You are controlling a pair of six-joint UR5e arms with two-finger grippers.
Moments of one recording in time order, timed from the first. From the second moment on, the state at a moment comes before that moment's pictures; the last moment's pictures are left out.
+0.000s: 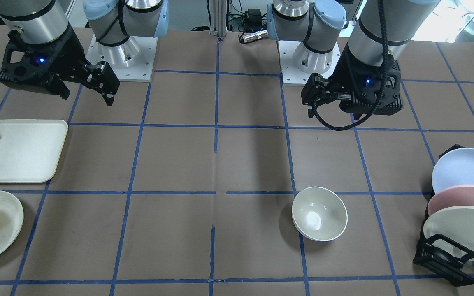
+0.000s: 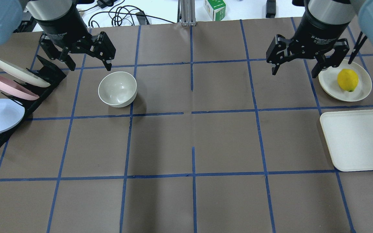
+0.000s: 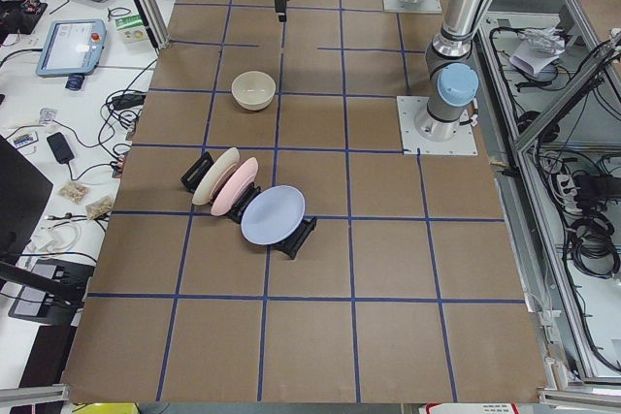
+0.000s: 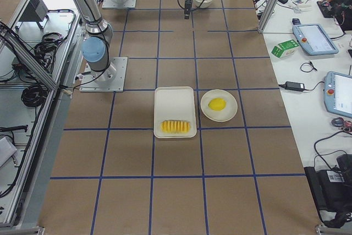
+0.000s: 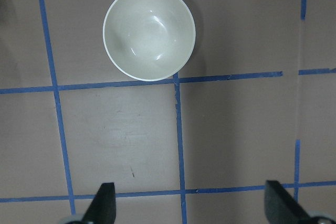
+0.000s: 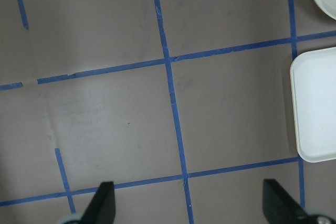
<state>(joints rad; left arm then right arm) -1.58 -1.67 -1.42 -1.66 1.58 0.04 1.55 -1.58 1.56 -1.51 -1.57 0.12</state>
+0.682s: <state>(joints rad) -1.49 -1.83 -1.44 -1.44 1.57 0.12 1.54 -1.60 1.57 -1.53 -1.56 0.11</state>
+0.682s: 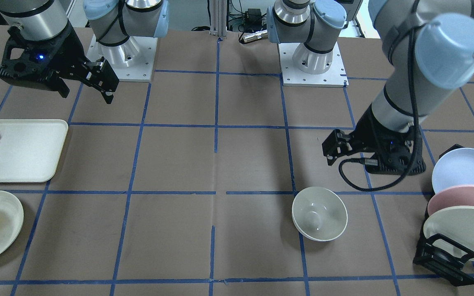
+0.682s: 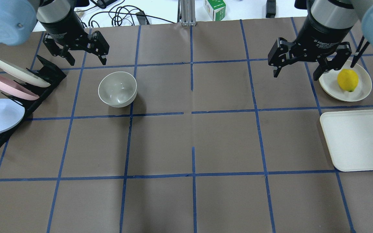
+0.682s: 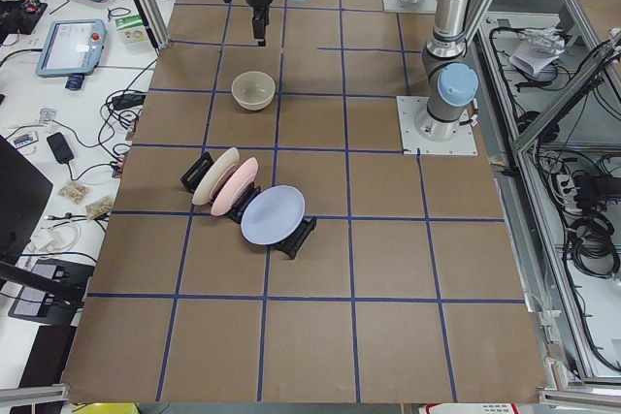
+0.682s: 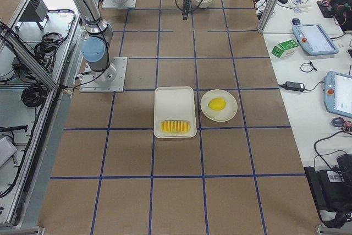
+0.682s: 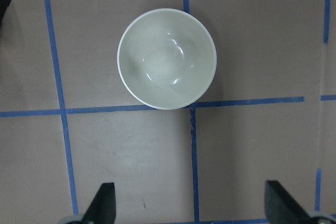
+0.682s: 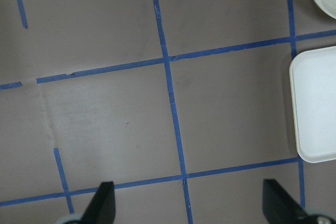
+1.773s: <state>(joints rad) -1.39 -2.12 -1.59 -1.06 1.57 0.26 1.20 -1.31 1.57 -1.91 -1.59 -0.33</state>
